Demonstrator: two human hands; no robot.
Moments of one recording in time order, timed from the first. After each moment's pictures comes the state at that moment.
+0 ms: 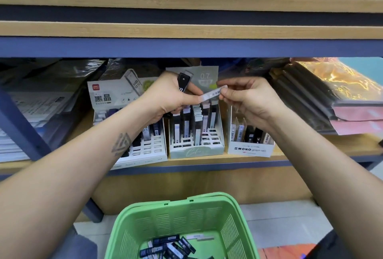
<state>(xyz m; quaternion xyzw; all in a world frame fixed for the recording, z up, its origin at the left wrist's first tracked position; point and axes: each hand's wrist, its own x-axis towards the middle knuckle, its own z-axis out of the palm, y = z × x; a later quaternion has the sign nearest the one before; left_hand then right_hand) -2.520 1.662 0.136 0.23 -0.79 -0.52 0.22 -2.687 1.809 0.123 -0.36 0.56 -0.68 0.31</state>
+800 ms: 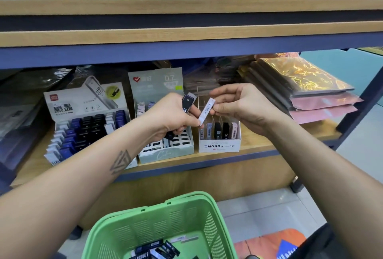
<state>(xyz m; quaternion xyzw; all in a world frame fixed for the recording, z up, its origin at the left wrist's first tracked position) -2.569 1.732 0.121 0.22 -0.81 -0.54 0.09 -2.726 1.881 0.117 -0.42 0.62 -0.60 0.29</state>
